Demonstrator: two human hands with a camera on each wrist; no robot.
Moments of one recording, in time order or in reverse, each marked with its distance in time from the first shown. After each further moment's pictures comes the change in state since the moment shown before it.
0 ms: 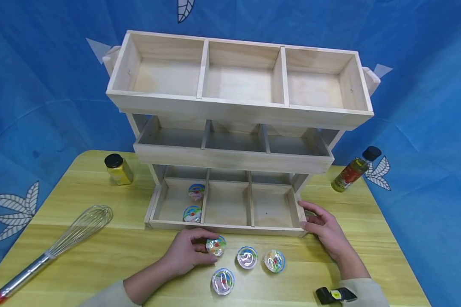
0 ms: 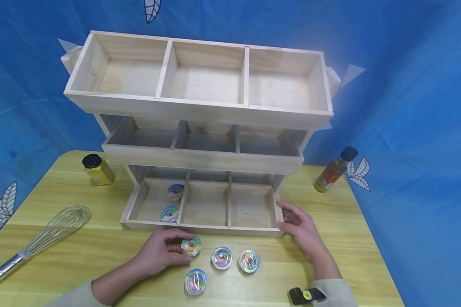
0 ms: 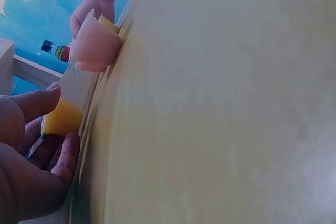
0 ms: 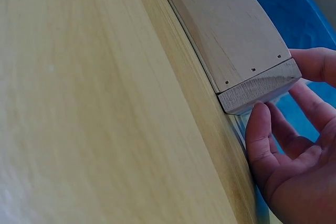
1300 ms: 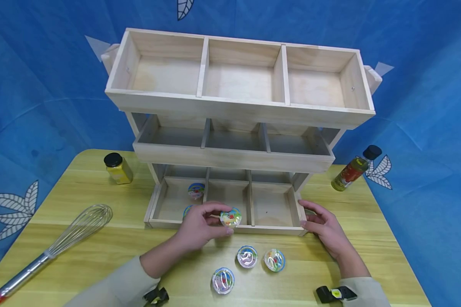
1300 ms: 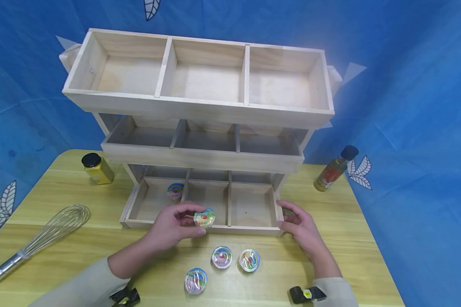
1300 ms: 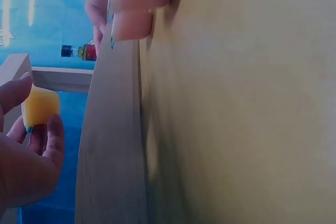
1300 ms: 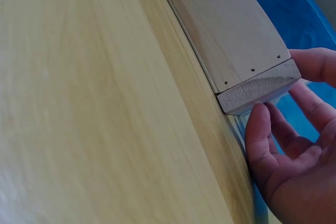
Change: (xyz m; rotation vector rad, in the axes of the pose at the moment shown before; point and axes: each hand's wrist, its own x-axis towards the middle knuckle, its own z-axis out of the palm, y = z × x) left_hand 0.043 0.047 0.012 -0.053 0.044 0.145; right_hand 0.001 -0.001 0.000 0.002 -0.002 0.007
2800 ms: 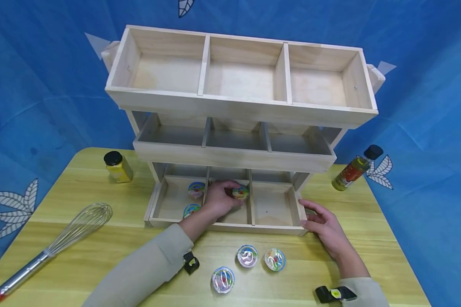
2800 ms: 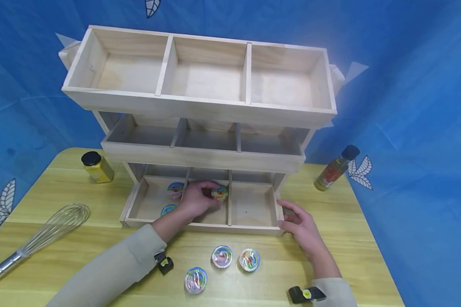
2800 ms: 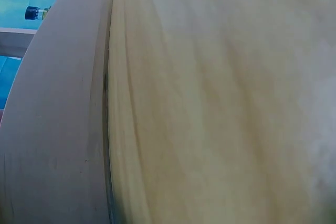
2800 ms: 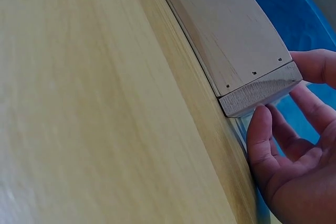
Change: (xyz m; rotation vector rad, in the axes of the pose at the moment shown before) left_hand 0.091 -0.038 0.017 0.371 0.243 -0.134; right_hand 0.000 0.000 0.002 0.004 0.013 0.016
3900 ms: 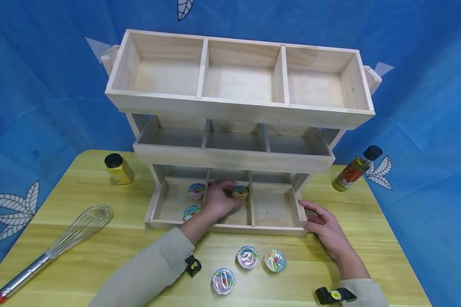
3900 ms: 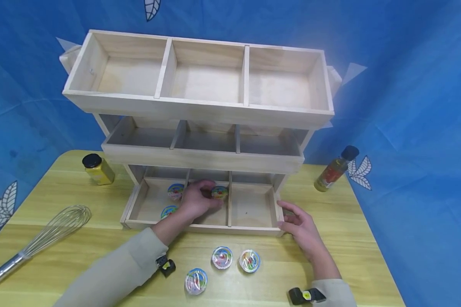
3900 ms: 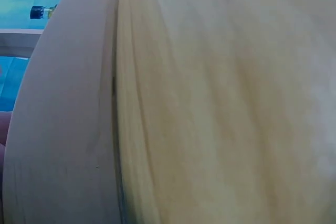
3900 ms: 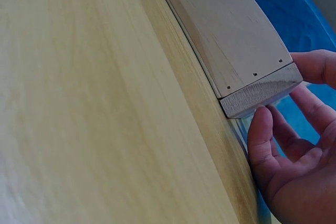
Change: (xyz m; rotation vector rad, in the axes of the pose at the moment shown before) left_hand -0.004 0.004 -0.001 0.061 0.064 0.008; right_hand -0.001 0.001 0.001 0.013 0.004 -0.020
